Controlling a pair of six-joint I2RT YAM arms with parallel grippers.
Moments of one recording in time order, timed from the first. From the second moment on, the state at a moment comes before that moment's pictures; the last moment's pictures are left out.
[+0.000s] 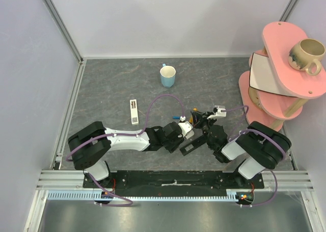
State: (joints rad) left arm -1.11 1.63 0.80 -0.08 -0.16 -0.10; right arm 0.77 1.59 0.17 1.41 0.52 0.51
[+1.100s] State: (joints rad) left arm -1.11 1.63 0.81 -0.08 -0.16 -0.11; right arm 0.68 1.55 0.11 1.34 0.10 0.90
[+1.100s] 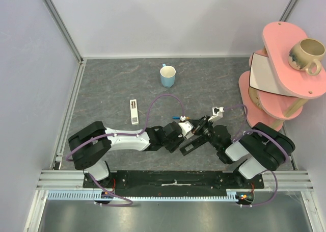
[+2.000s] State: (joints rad) left arm -0.99 1.10 0.69 0.08 0.09 -0.20; right arm 0.68 0.99 0.12 1.00 0.13 0.70
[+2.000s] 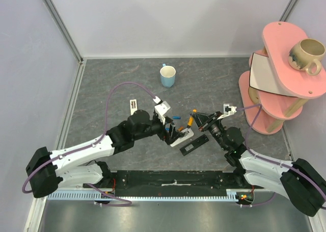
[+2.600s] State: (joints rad) left arm -0.86 1.37 0.79 0.32 0.47 -0.34; right arm 0.68 0.85 0.16 0.90 0.04 0.75
